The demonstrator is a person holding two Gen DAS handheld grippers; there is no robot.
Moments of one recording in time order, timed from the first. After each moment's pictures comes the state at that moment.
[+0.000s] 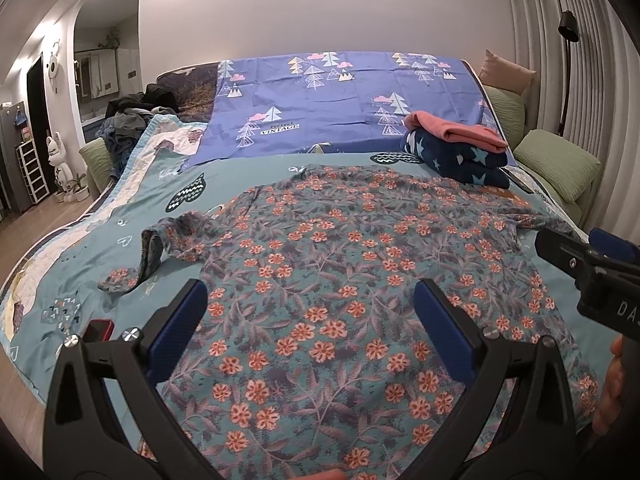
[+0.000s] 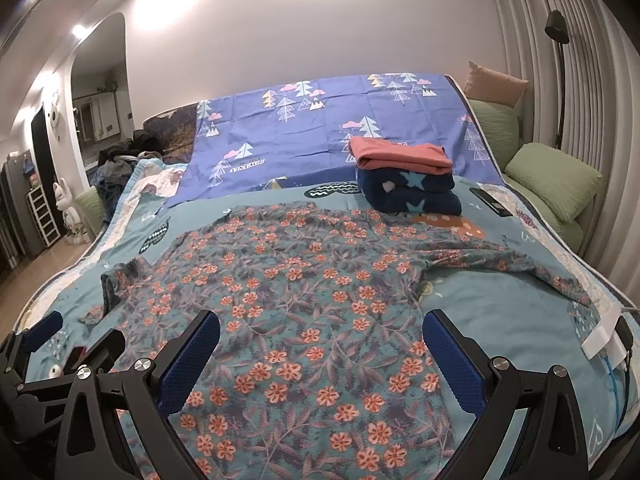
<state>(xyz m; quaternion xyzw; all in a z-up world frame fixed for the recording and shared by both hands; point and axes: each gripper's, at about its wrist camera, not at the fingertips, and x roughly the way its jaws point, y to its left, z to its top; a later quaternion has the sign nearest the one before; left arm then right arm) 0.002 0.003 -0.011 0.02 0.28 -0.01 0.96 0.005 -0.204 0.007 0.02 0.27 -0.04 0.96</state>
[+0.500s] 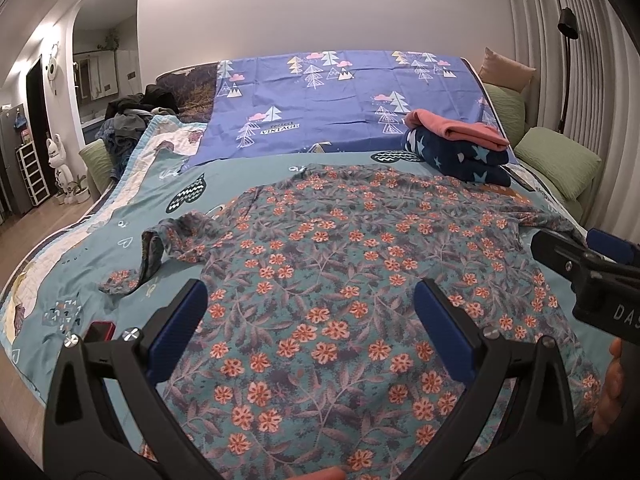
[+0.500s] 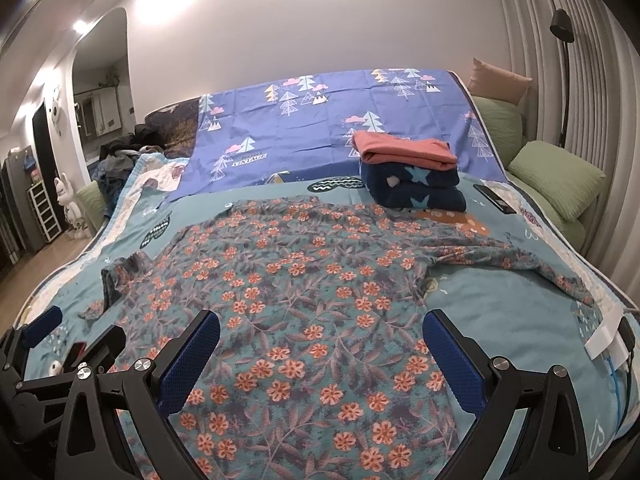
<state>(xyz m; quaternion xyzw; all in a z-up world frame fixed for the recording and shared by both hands) 0.004 0.001 -0.011 0.03 0.26 -0.01 0.96 0.010 -0.201 0.003 0.02 0.28 -0.03 0.96</state>
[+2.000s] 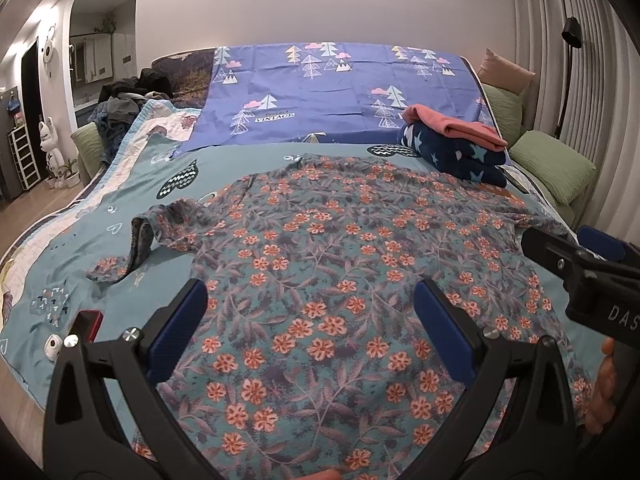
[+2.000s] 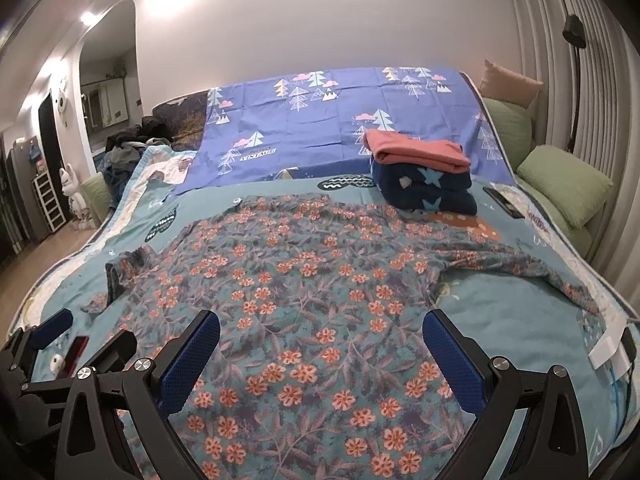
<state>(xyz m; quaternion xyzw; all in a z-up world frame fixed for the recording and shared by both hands) 0.012 0.010 -0.017 0.02 0.29 -0.02 0.96 0.020 -0.186 0.009 -0.01 0.29 -0.02 0.96</state>
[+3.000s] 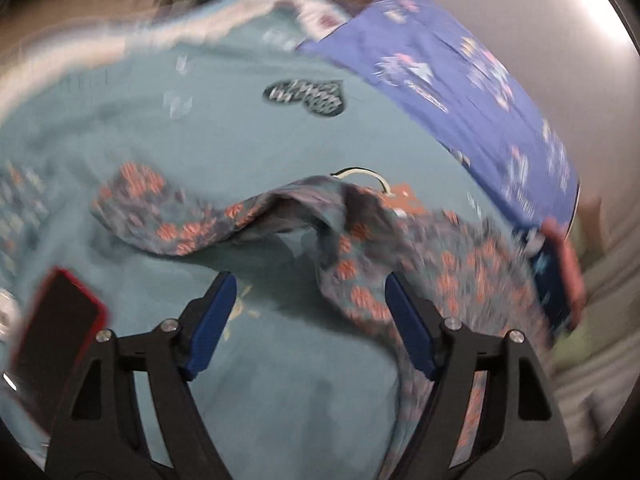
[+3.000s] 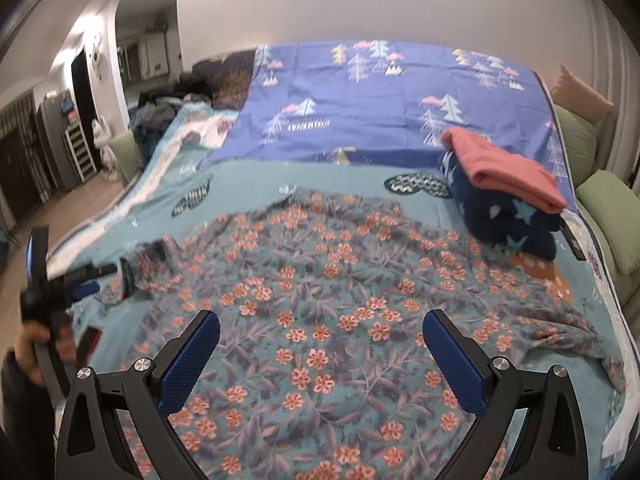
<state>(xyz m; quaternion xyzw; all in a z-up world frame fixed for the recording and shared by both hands) 0.195 0.284 -0.113 -0.34 0.42 0.06 0.84 0.158 -0.135 0.009 -0.05 0.38 0.07 0.92</state>
